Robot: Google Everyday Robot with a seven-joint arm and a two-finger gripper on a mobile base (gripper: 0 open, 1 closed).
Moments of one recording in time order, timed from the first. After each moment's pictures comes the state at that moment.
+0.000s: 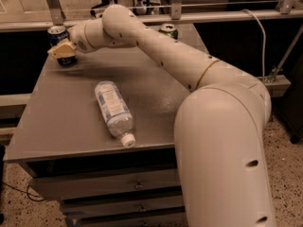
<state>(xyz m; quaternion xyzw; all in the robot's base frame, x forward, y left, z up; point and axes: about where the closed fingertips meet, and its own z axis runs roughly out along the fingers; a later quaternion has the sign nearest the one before) 0.758 0.289 0.885 -0.53 0.62 0.28 0.50</state>
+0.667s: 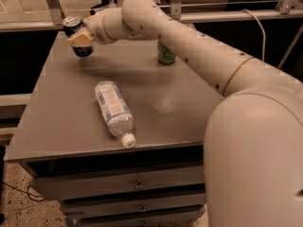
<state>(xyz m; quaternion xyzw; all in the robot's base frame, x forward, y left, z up) 0.759 0.226 0.918 -0.52 0.62 0.24 0.53</state>
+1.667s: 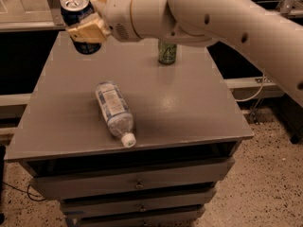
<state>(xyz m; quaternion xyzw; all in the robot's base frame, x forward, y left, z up) 0.591 0.139 1.032 -0.51 0.58 0.24 0.58</state>
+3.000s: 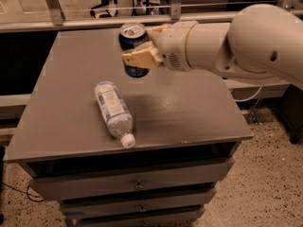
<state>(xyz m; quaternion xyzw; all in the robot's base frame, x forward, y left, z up) 0.567 0.024 0.981 -0.44 0.67 0.20 0.57</state>
